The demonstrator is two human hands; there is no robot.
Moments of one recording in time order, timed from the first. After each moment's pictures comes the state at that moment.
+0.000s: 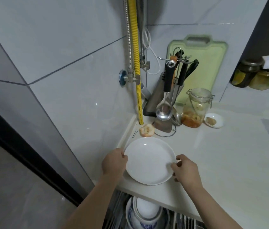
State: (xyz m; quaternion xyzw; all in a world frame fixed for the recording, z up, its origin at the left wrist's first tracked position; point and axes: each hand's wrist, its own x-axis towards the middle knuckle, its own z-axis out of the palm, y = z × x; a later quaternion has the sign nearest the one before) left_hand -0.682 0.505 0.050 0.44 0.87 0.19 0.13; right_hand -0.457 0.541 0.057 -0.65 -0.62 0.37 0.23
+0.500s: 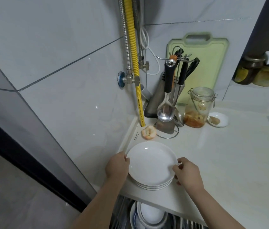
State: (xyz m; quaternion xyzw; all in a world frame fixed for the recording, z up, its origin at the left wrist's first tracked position) left_hand -0.684 0.517 0.036 0.45 0.87 0.17 0.13; right_hand -0.463 0.551 0.038 -0.65 -0.61 0.39 0.24
